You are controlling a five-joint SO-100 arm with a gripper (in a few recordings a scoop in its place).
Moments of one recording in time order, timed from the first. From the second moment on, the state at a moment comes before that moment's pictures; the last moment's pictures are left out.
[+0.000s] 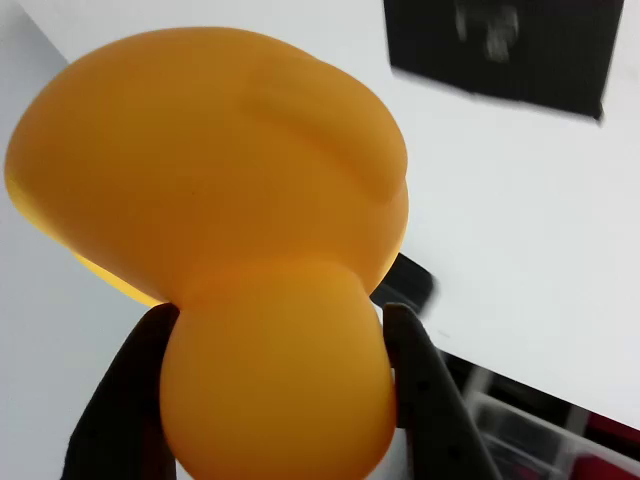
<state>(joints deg) 3.9 90.4 54.2 90.1 1.6</state>
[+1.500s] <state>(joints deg) -9.7 76.7 72.1 88.7 1.1</state>
